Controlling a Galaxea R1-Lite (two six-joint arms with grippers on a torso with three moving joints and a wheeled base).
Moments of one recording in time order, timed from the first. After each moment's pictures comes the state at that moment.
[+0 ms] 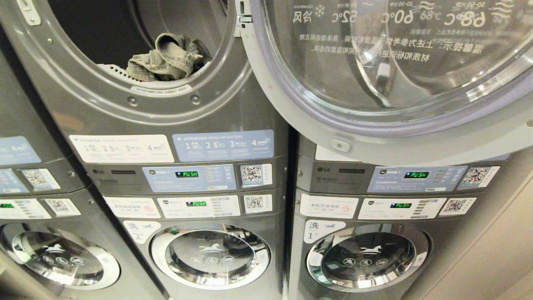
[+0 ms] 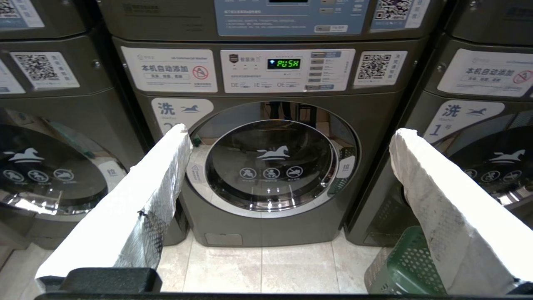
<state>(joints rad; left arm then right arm) -0.01 0.00 -0.03 0.09 0.01 0.01 -0.03 1.06 -0.80 -0.53 0.22 -0.13</state>
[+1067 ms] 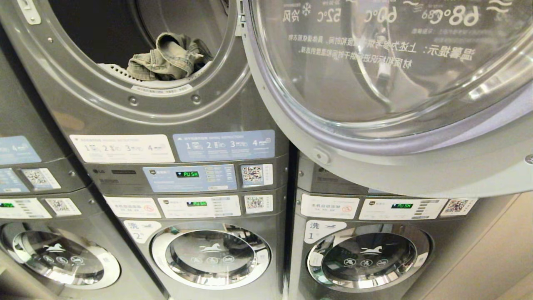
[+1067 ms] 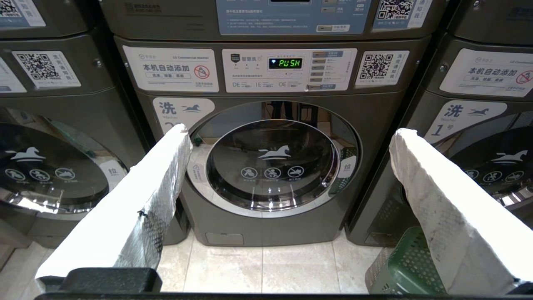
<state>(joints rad) 0.00 0.00 -0.03 0.09 0.01 0.01 0.05 0.64 -0.55 -0.37 0.56 -0.15</state>
